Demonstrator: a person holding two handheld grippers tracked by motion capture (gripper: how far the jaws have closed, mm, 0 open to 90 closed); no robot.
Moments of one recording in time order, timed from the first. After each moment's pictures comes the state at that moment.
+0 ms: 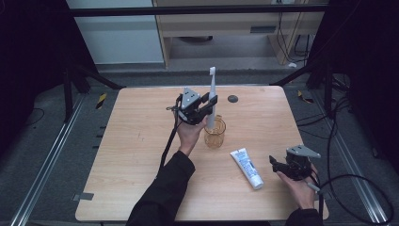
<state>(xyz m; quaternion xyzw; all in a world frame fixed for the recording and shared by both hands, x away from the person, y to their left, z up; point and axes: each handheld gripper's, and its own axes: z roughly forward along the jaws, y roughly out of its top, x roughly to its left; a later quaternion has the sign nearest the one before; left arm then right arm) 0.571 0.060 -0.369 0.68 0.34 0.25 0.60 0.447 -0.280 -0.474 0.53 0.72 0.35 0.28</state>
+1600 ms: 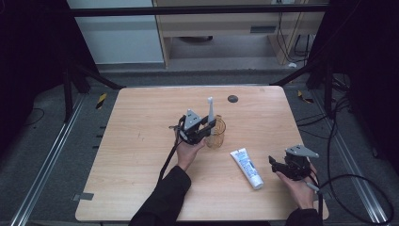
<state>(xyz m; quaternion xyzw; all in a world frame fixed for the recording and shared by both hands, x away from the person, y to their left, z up) 0.556 0.065 -0.443 0.73 0.33 0.23 0.56 0.448 -0.278 -0.475 0.52 0.72 0.35 0.29</state>
